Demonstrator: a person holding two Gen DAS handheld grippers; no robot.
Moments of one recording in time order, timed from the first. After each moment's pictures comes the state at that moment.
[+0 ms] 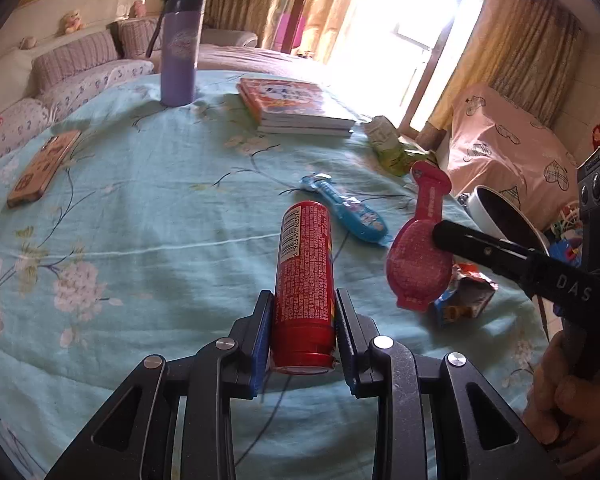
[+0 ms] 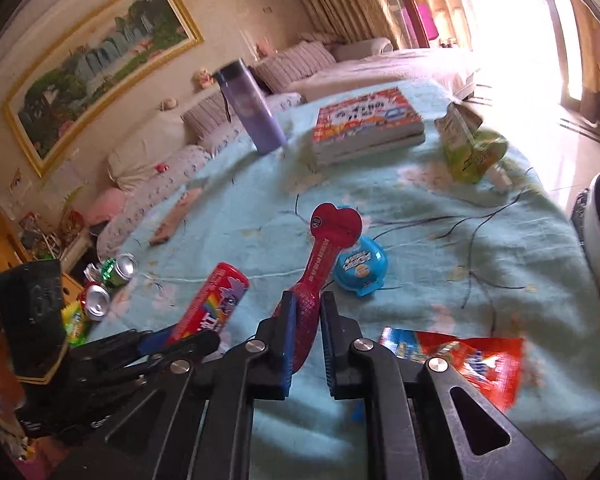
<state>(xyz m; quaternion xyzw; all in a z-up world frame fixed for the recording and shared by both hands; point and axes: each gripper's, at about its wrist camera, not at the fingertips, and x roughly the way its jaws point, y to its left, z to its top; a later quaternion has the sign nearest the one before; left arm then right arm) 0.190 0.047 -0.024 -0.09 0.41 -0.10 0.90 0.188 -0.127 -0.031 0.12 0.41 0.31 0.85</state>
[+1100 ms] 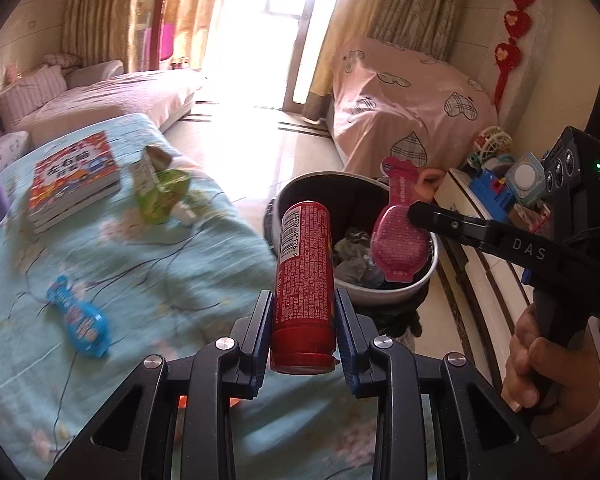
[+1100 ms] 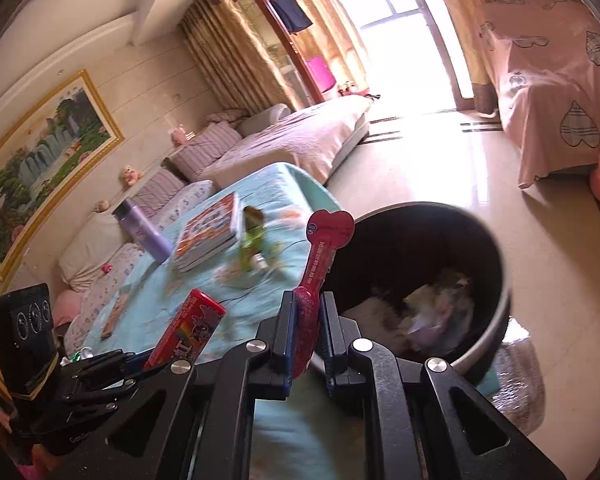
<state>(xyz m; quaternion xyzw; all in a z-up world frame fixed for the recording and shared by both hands) 0.268 -0.160 0.005 0.00 0.40 -0.27 0.88 0.203 -0.361 -0.013 0.21 0.36 0.14 0.90</state>
